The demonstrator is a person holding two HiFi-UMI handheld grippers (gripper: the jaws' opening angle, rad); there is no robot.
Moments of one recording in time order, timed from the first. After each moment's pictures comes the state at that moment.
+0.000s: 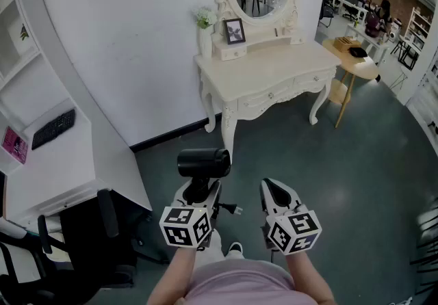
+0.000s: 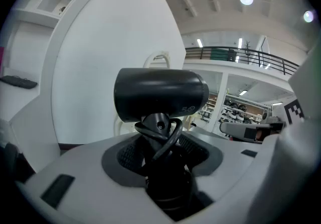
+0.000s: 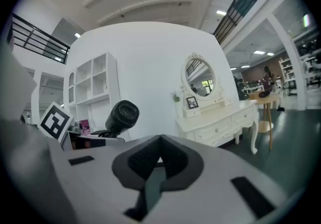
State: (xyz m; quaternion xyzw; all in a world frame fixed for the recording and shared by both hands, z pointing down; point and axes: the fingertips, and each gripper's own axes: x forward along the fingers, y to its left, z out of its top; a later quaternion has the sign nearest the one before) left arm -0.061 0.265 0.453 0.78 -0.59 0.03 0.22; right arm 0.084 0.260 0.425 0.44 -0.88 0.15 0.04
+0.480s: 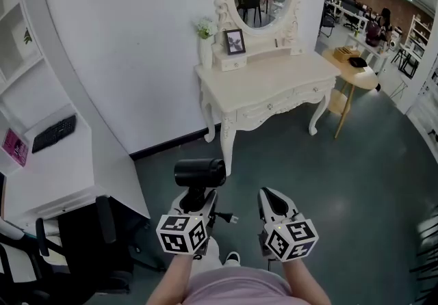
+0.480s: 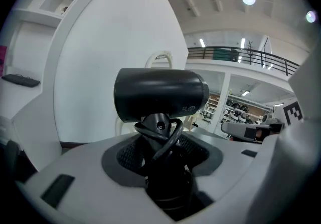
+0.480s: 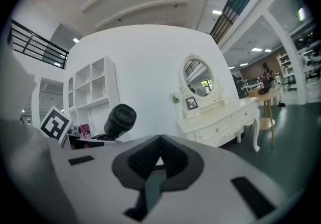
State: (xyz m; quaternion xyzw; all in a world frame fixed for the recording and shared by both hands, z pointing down) left arm -0.063 0.266 0.458 0.77 -0.60 0.03 0.22; right arm 0.090 0.256 0.429 0.44 -0.88 0.16 0.02
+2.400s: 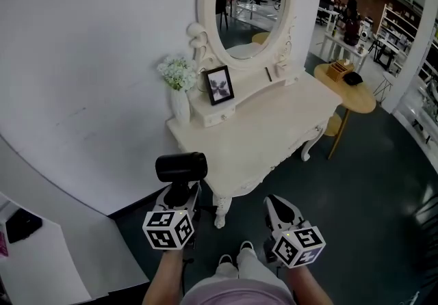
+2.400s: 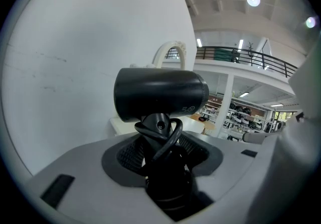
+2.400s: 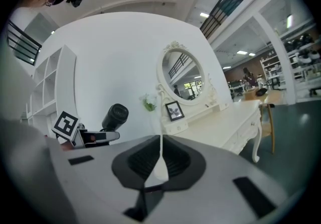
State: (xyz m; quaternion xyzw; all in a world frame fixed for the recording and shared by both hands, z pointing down) left arm -0.184 -0.176 0.444 0.80 -0.57 0.03 0.20; right arm 0.031 -0.122 0.426 0.53 -0.83 0.18 0.01
